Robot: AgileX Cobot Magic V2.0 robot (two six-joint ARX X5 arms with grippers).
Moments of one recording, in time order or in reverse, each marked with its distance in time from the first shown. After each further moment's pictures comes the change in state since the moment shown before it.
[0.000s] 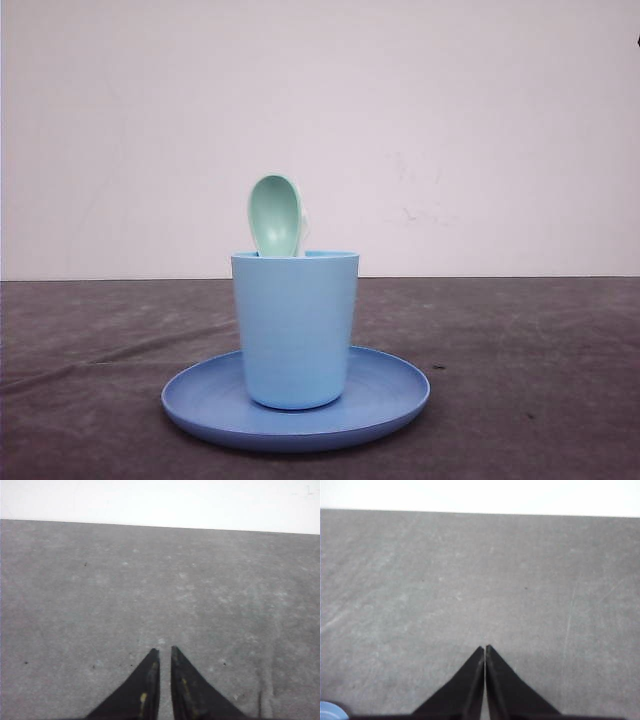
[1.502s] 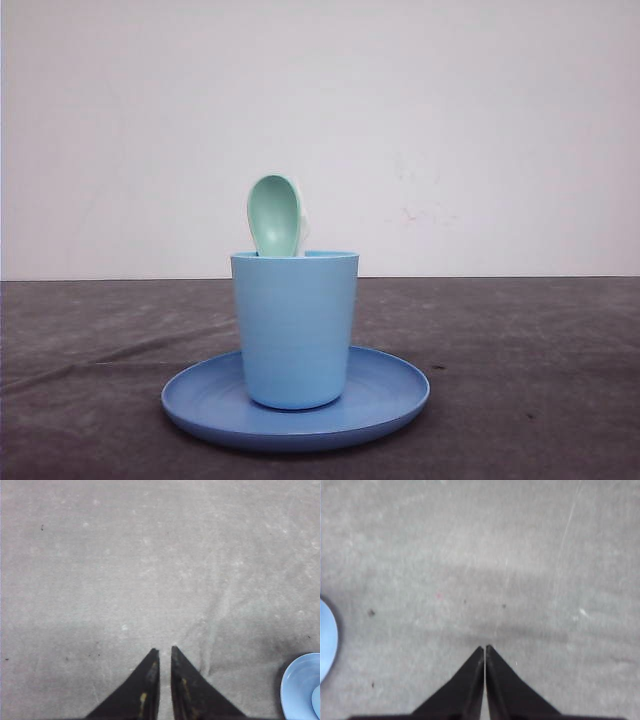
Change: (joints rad) left arm -0.063 0.644 0.690 -0.427 0.071 -0.039; right arm 0.001 -0.001 0.000 -0.350 -0.005 0.000
